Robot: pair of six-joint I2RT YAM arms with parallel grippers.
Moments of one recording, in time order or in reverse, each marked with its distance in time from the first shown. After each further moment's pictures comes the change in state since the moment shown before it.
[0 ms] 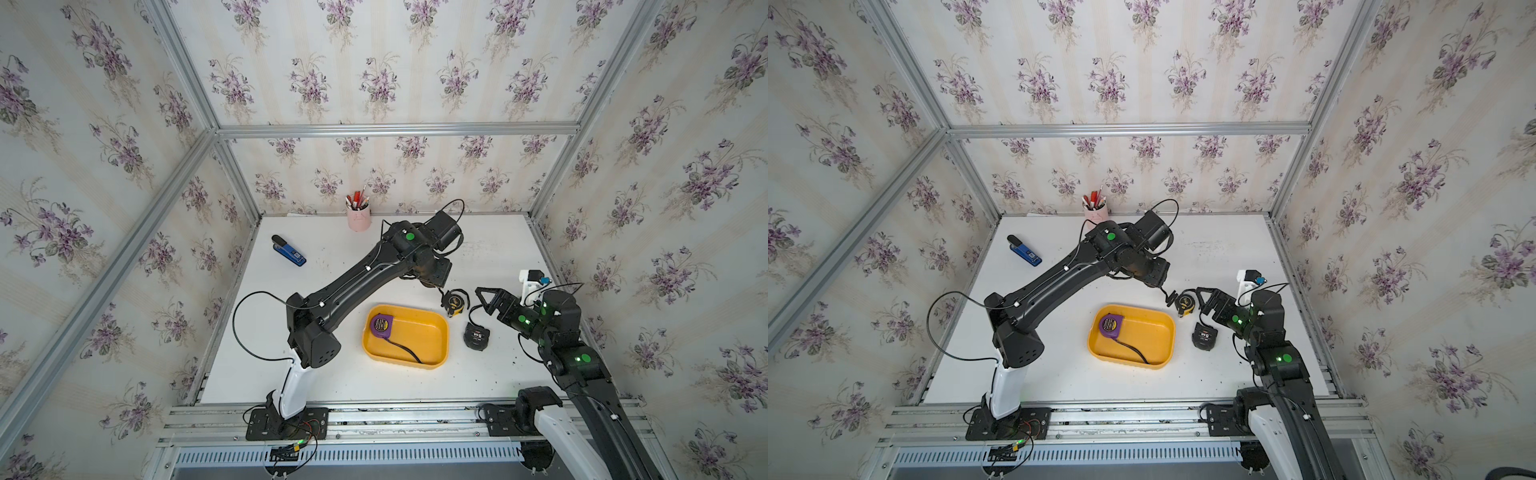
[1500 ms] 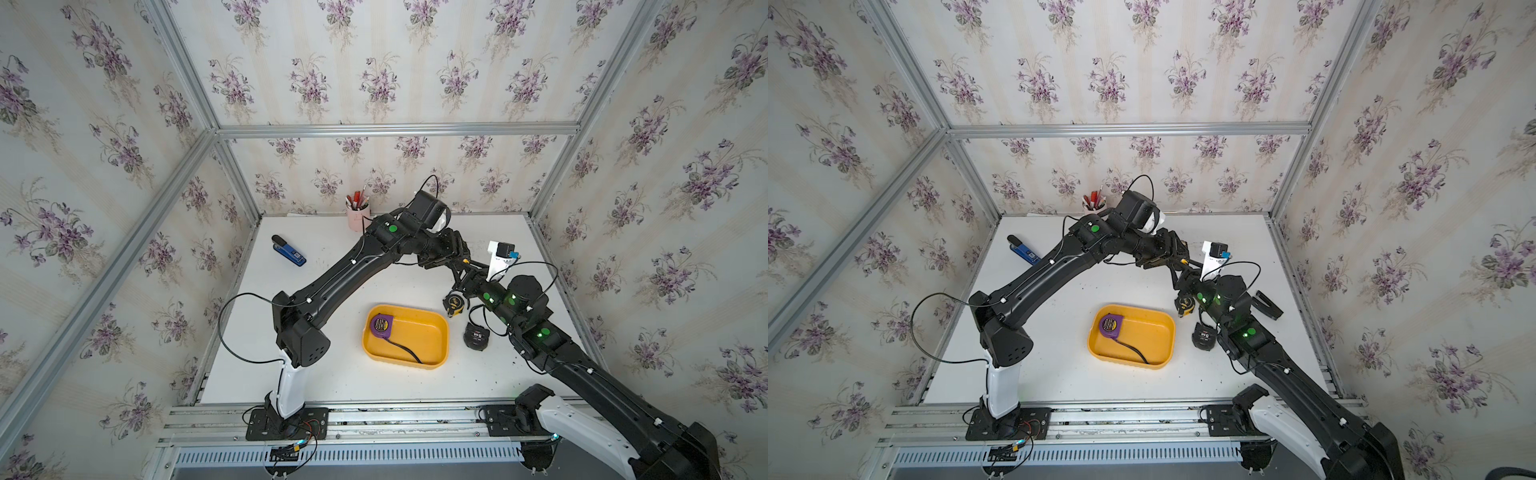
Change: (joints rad) left arm 0.072 -0.064 -0.122 0.376 0.407 -0.457; right arm 0.392 0.330 0.045 0.634 0.370 -0.156
